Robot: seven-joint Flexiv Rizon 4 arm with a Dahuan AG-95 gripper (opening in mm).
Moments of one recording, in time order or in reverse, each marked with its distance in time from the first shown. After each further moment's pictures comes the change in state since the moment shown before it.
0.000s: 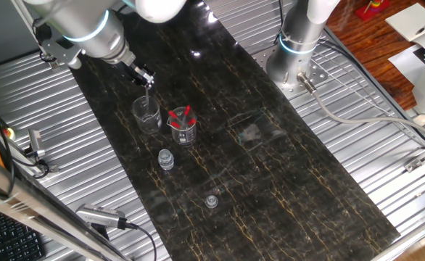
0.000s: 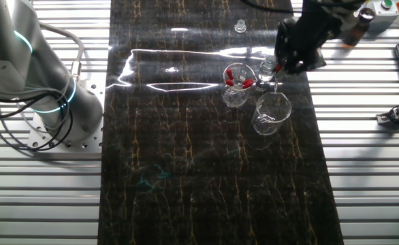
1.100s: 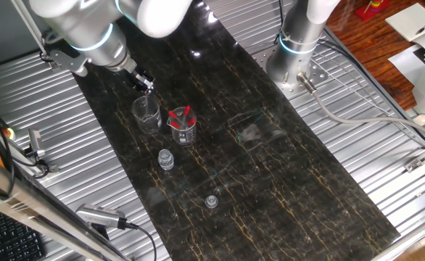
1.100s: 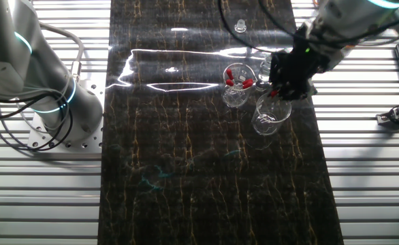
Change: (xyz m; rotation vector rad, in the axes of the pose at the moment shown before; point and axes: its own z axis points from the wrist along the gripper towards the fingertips) arm -0.010 -0.015 0.060 0.010 -0.021 -0.031
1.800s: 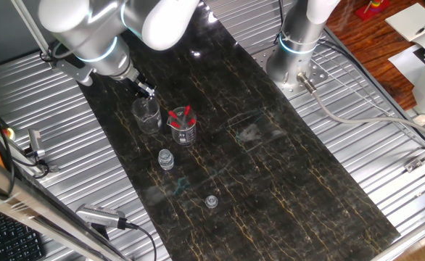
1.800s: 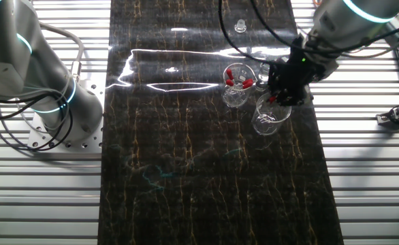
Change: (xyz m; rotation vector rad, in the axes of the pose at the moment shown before) arm -0.011 -0.003 0.030 0.005 -0.003 -0.015
